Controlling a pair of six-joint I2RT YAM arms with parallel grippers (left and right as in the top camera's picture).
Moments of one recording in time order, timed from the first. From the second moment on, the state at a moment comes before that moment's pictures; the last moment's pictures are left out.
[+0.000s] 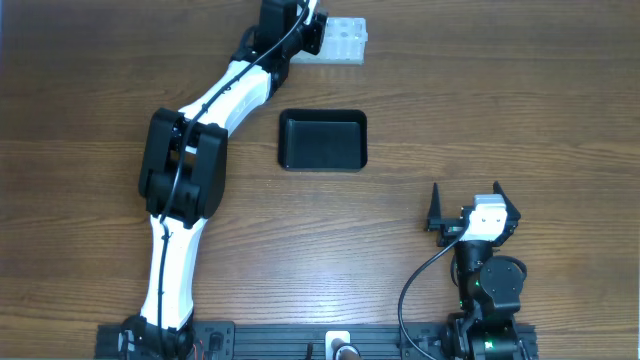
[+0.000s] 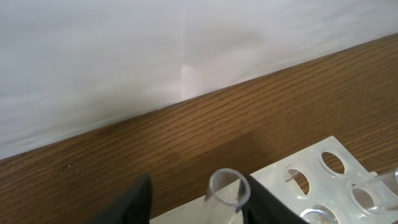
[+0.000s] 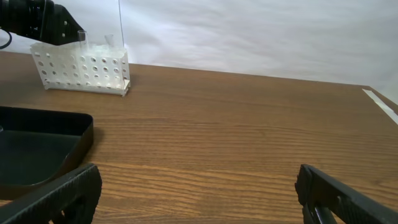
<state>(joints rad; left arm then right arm) -0.36 2.38 1.84 0.10 0.08 0.02 0.06 0.04 0.01 -0.07 0.08 -0.09</state>
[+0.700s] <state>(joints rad) -0.37 2.38 1.84 0.10 0.10 0.02 0.06 0.04 0.01 -0.07 0.08 -0.09</state>
